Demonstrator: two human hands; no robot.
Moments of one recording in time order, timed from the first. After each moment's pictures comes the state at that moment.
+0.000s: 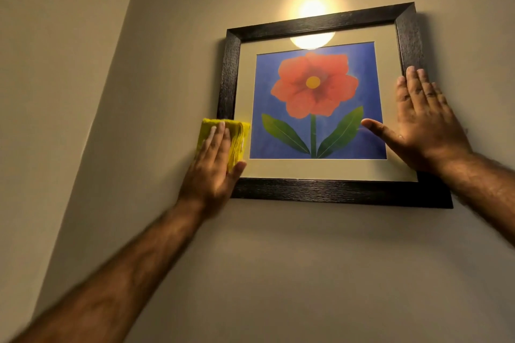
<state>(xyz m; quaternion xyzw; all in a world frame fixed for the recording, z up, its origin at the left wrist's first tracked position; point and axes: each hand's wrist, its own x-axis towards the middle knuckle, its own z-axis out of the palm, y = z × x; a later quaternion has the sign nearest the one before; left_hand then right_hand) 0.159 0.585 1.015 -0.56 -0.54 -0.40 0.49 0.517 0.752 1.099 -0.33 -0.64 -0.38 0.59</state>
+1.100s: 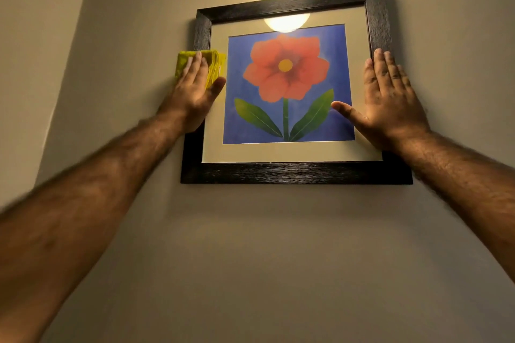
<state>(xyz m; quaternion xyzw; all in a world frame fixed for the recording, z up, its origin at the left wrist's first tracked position) 0.168 0.580 1.139 -0.56 -0.57 -0.41 0.44 0.516 0.754 1.099 -0.33 -0.63 -0.39 0.59</state>
